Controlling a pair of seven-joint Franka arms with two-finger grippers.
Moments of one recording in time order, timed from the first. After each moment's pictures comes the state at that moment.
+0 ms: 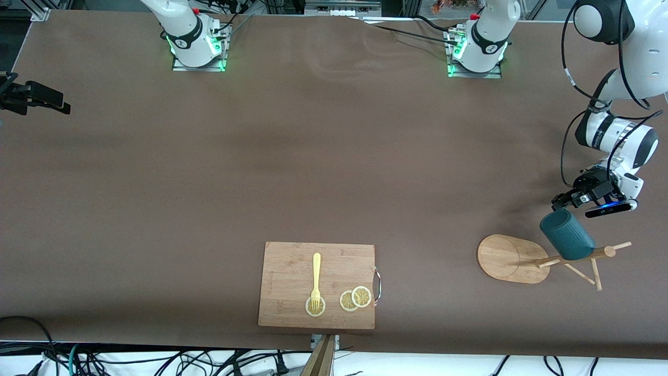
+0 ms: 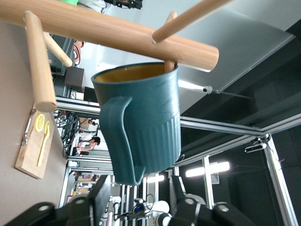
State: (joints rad) left arm 0.27 0.79 0.35 -1.89 -1.87 1.11 0.85; right arm -0.08 0.00 -0.06 -1.62 0.00 1.45 -0.16
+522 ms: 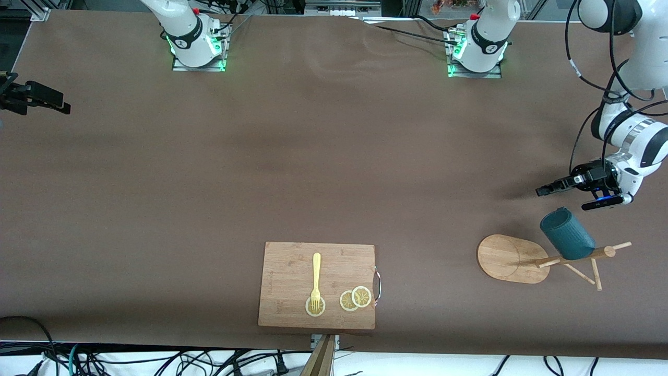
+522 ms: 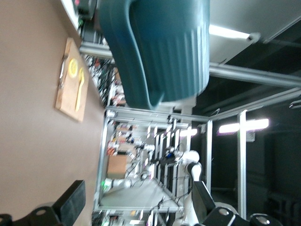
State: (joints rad) left arm 0.28 0.70 0.35 -1.87 -1.49 1.11 0.89; right arm -0.08 0.00 -0.06 -1.62 0.00 1.45 -0.16
